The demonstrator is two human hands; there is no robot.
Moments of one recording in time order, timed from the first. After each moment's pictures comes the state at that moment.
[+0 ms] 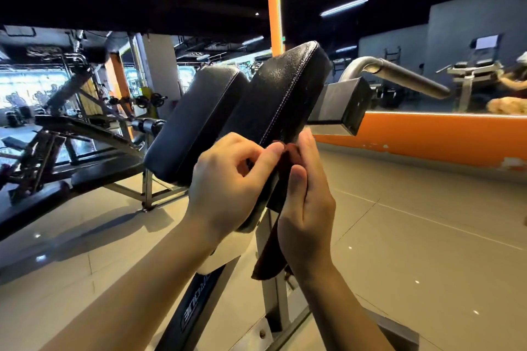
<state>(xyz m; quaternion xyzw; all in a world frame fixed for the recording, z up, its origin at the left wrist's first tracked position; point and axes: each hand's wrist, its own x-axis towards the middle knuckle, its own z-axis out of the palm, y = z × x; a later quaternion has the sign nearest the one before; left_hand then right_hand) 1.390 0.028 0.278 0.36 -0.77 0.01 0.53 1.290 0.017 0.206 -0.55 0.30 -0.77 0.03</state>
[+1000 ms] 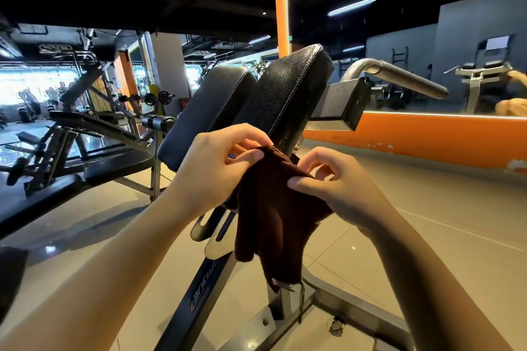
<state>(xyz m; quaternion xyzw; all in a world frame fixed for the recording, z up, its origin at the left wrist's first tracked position) 1.425 0.040 0.292 0.32 -0.83 -0.05 0.45 1.229 0.068 0.260 -0.69 0.48 -0.49 0.21</state>
